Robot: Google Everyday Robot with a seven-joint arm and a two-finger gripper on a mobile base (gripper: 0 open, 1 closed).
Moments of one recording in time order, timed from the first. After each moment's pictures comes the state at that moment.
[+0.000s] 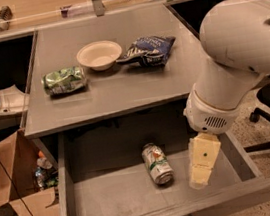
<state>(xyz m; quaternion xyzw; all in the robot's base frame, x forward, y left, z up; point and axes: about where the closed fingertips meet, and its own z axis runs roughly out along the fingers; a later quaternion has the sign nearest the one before) 0.392 -0.120 0.818 -0.60 0.79 0.10 0.07</state>
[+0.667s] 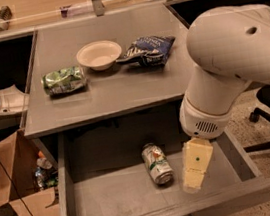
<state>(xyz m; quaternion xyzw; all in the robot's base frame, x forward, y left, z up) 0.389 -0.110 0.807 -0.59 0.80 0.09 0.05</state>
